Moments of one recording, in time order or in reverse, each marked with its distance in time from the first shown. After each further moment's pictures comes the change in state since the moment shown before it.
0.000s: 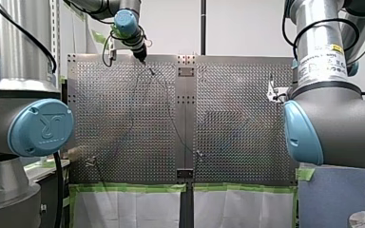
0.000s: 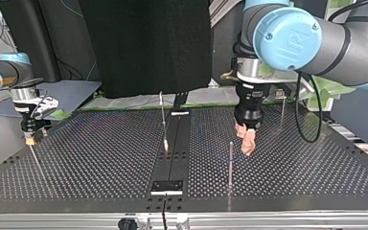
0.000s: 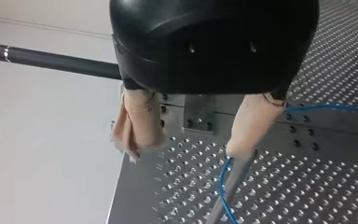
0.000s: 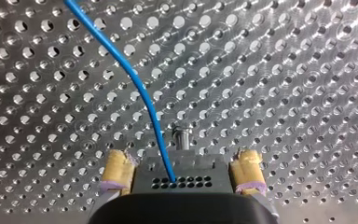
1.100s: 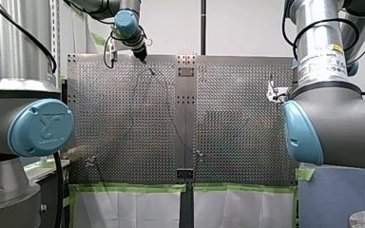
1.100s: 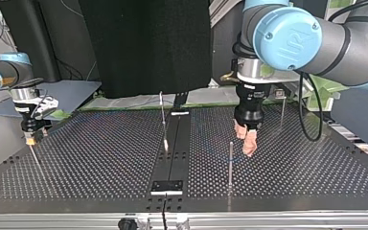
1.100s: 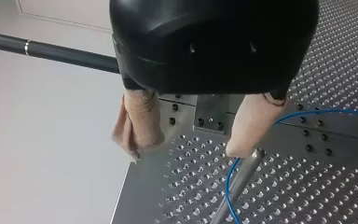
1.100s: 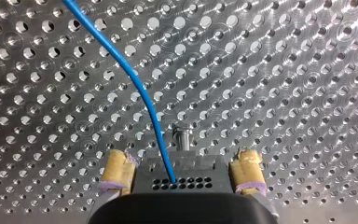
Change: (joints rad) left arm 0.000 0.000 0.000 0.008 -0.008 -0.063; right arm 0.001 0.000 0.000 0.002 0.000 -0.002
